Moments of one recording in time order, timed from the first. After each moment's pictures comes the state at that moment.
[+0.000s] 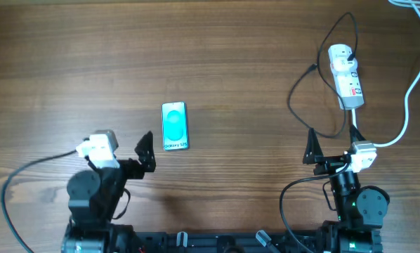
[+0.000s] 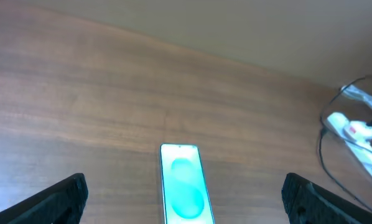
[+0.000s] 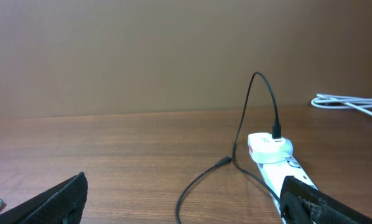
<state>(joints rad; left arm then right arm) -0.03 0.32 0.37 -0.39 0.15 -0.30 -0.11 0.02 0.02 0.02 -0.20 0.09</state>
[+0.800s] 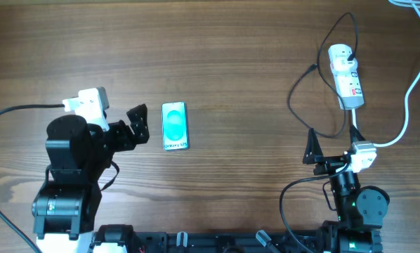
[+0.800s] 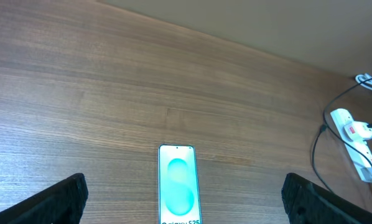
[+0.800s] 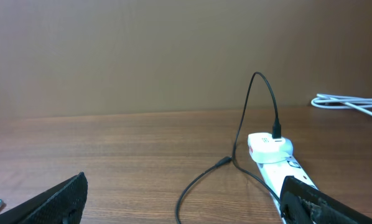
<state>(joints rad) -0.03 0.77 0.86 -0.65 0.15 -0.30 -0.11 0.02 0.01 0.02 -0.20 0.09</state>
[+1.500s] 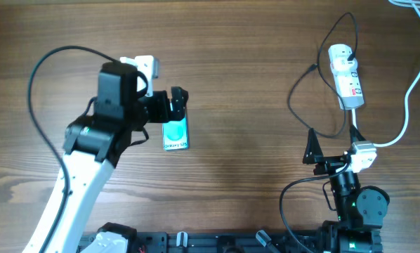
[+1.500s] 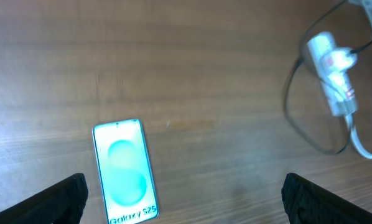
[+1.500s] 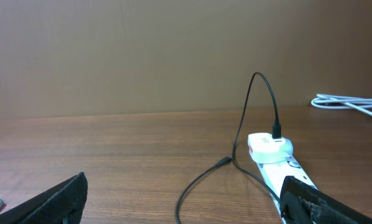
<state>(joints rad) -0.26 1.22 1.10 -0.70 0.20 -0.30 -0.11 0.02 0.01 0.02 -0.20 0.09</state>
